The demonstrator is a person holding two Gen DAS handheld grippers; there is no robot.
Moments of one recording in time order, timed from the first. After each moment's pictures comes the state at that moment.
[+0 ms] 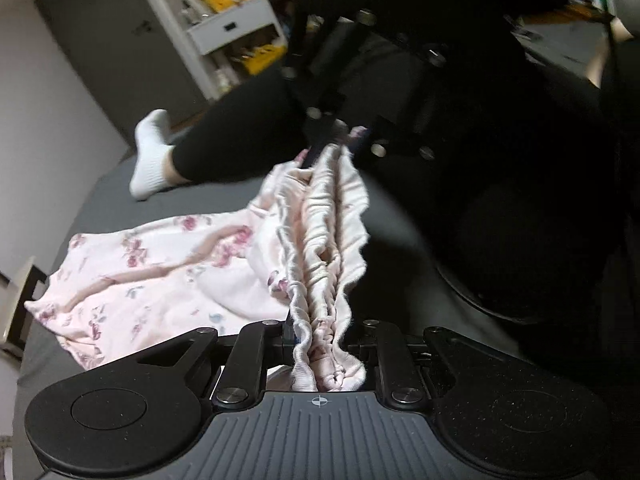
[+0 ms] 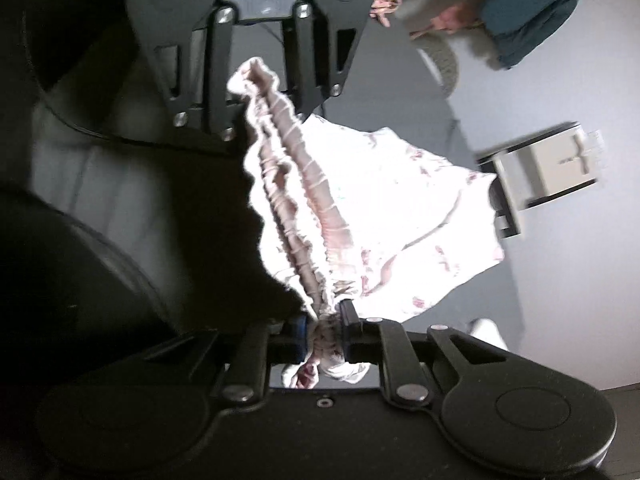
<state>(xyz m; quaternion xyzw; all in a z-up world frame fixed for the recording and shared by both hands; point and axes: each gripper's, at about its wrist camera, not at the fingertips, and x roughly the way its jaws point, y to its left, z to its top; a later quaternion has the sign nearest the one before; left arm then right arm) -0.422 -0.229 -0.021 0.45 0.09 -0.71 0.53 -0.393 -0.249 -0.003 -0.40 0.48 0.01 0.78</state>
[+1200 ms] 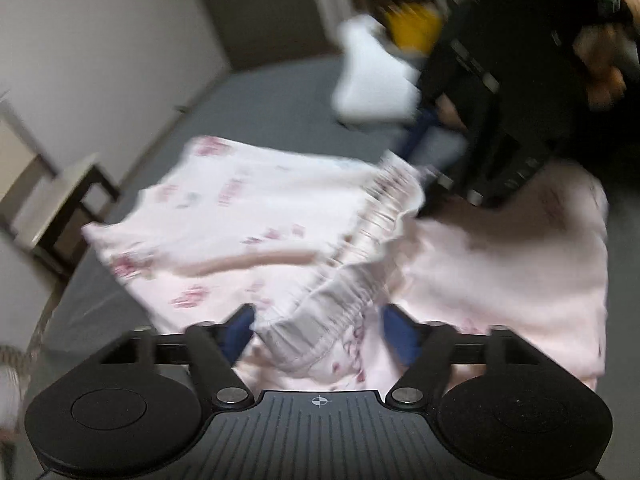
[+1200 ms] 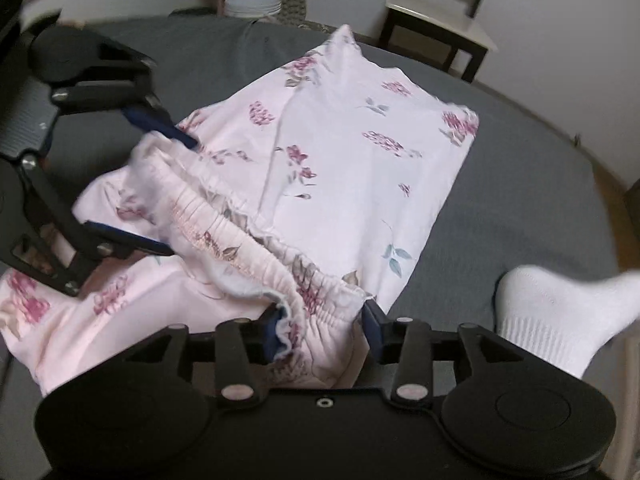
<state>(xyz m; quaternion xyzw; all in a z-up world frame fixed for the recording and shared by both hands) -0.163 -0.428 -0.053 0.38 0.20 -0.61 0.67 -0.219 -0.511 -0.033 0.01 0.52 -0.12 0.85</state>
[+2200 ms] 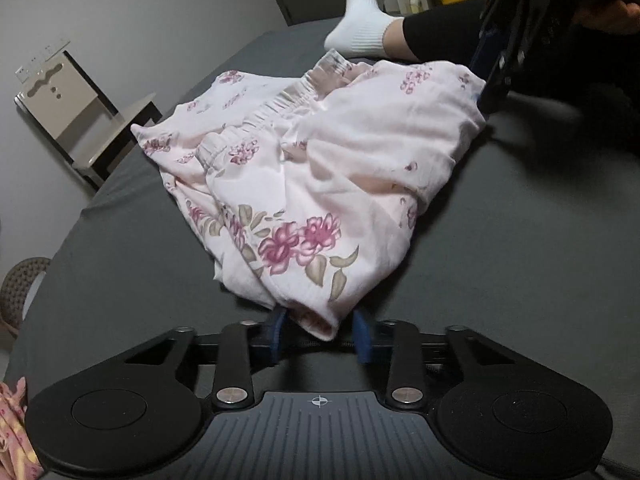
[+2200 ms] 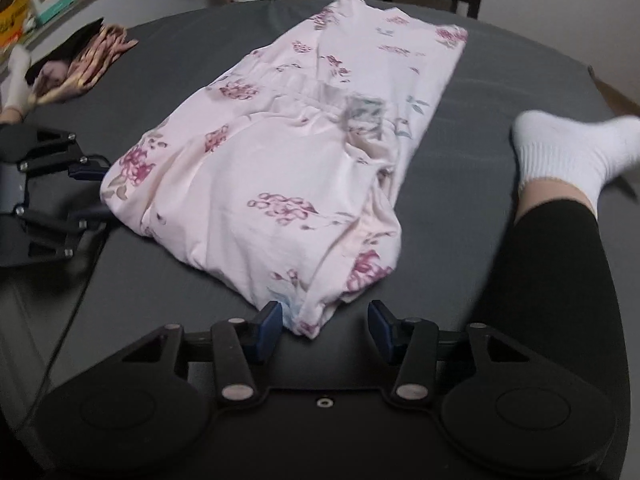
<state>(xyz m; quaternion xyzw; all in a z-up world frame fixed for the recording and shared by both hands) -0.274 -0.314 -0.083 0.41 0.24 -0.52 0.71 -0.350 -0.465 -0.028 0.09 0.53 -0.09 0.84</state>
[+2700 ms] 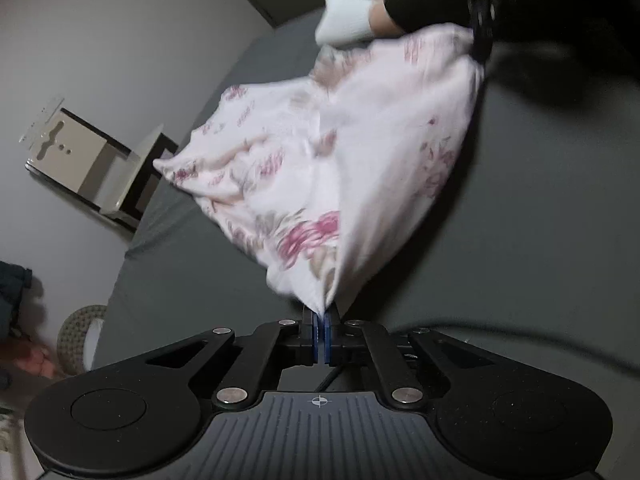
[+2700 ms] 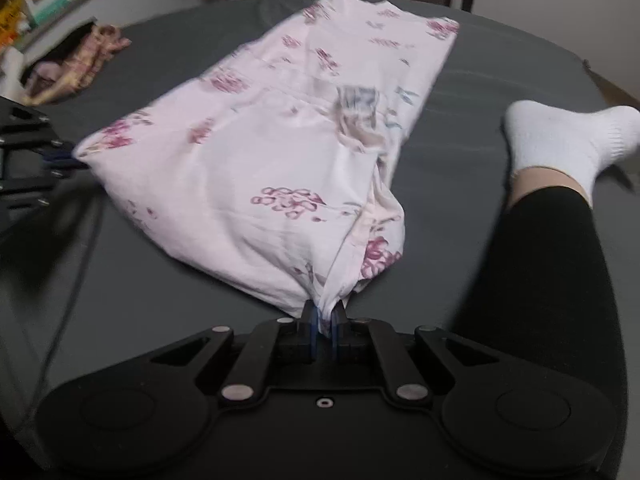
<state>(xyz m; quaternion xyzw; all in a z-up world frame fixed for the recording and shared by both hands) -0.277 -0.307 -0.069 0.52 0.16 -0.48 0.68 -0.358 -0.473 -0.034 0.09 0.54 -0.10 0.83</state>
